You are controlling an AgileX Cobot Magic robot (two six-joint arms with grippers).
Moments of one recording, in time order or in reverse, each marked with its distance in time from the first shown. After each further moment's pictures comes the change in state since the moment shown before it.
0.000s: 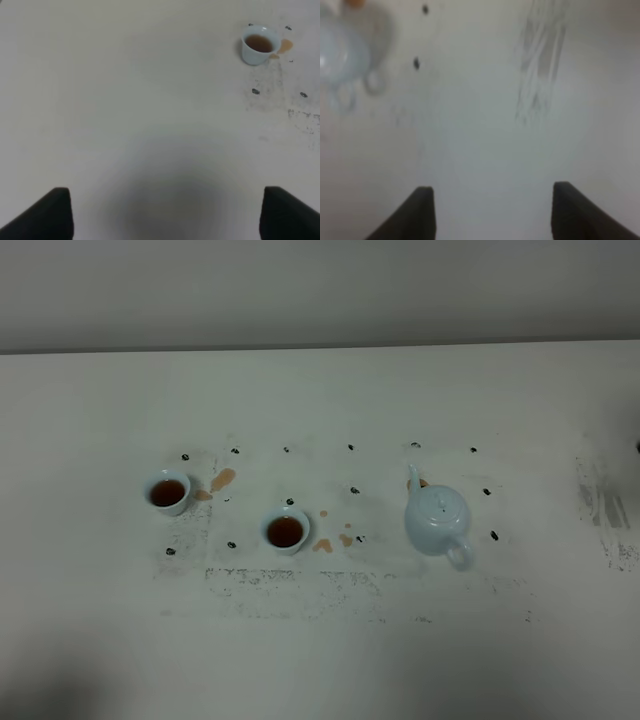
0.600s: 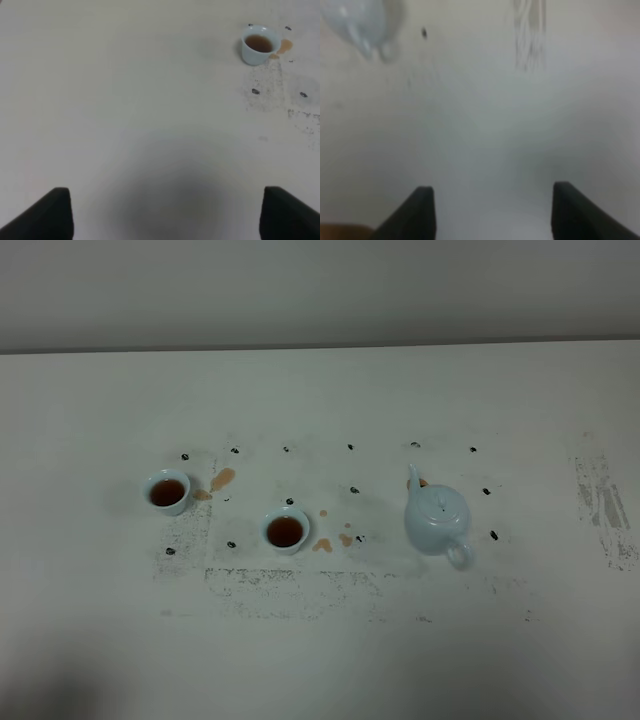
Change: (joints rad) left arm 0.000 0.000 0.000 0.000 0.000 0.000; right arm 0.000 -1.033 0.631 0.000 -0.099 0.113
